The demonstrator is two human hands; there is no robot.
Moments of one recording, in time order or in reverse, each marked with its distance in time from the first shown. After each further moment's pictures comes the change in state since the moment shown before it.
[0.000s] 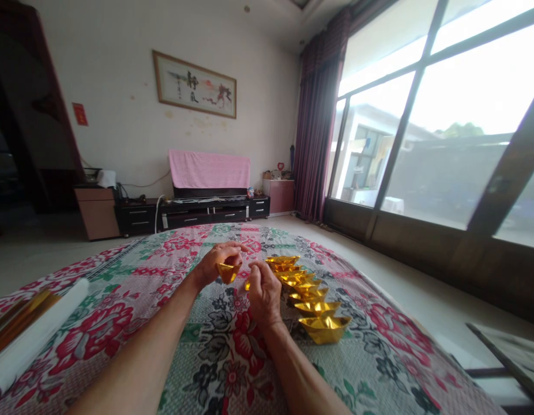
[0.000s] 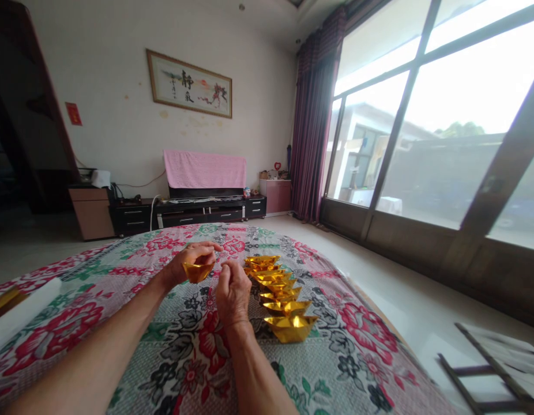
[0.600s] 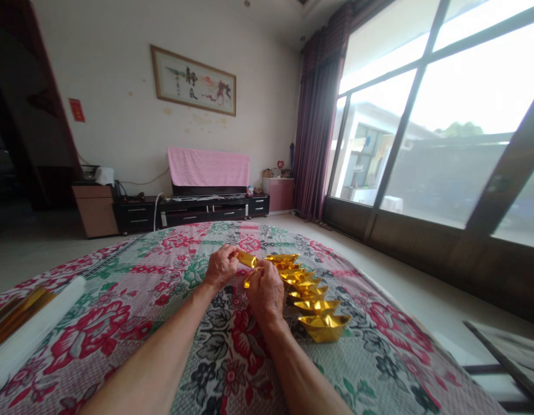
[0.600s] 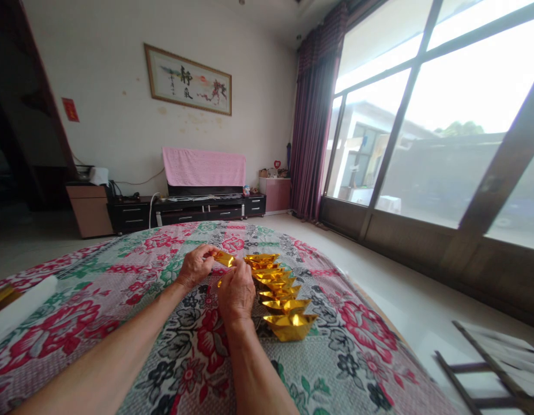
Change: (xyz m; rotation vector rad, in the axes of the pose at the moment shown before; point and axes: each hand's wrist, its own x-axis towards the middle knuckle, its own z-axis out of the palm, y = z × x) left_hand 0.014 -0.055 0.002 0.944 0.504 0.373; right_hand 0.002 0.013 0.000 -0.444 0.013 0.058
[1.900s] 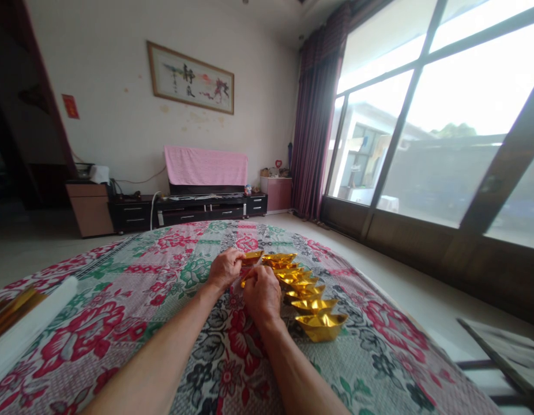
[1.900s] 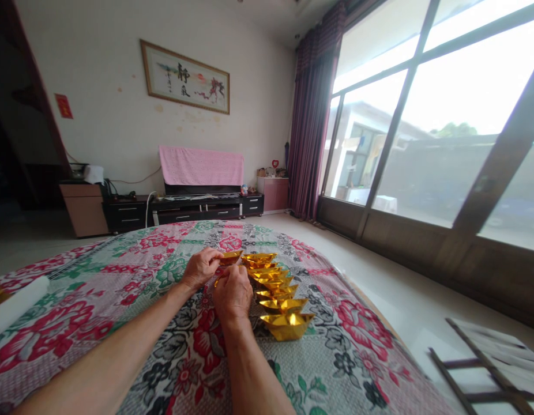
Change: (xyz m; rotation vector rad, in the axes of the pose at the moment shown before) left_hand -0.002 -0.006 0.021 0.109 -0.095 0.077; right_hand -0.002 0.003 0.001 -0.108 -0.111 0.019
